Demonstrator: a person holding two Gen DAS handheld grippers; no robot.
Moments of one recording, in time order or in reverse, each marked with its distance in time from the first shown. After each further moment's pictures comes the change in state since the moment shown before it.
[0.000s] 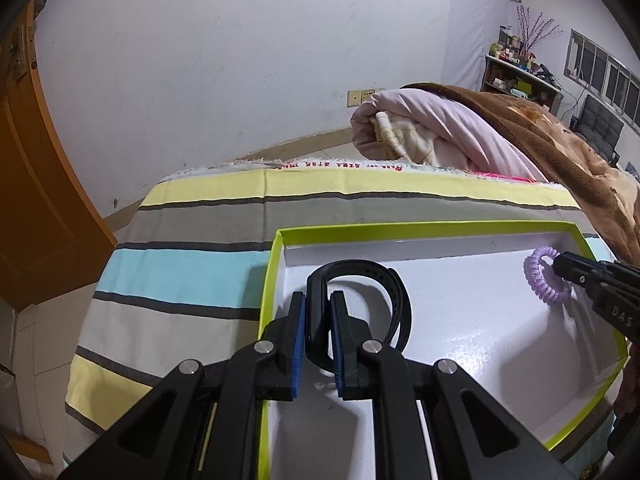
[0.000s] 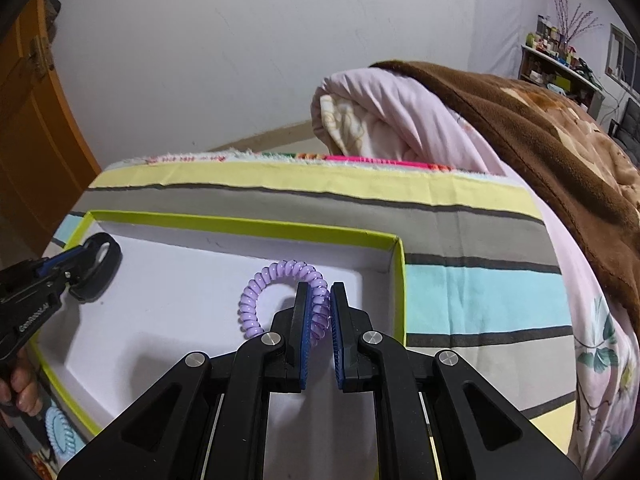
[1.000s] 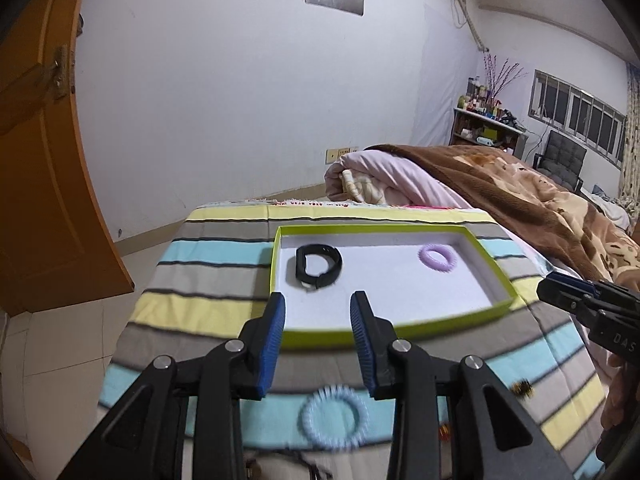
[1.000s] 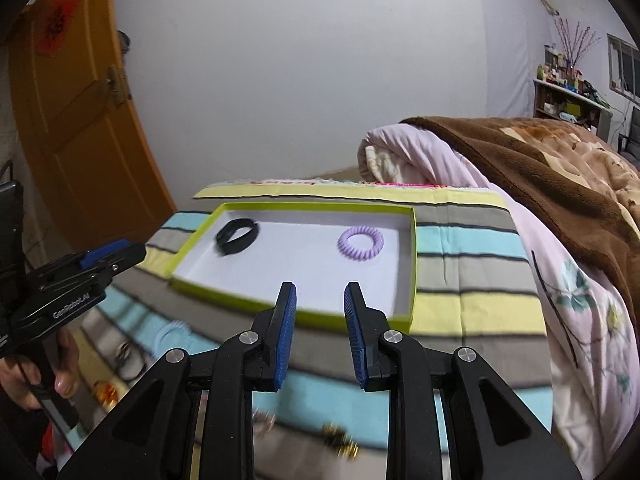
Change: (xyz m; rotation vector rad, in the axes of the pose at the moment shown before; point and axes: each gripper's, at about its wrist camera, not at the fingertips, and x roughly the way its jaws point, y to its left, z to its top) left arm -0.154 0.000 -0.071 -0.015 -0.225 -0.077; right arm -0.164 0.026 -0.093 -0.022 -0.211 0.151
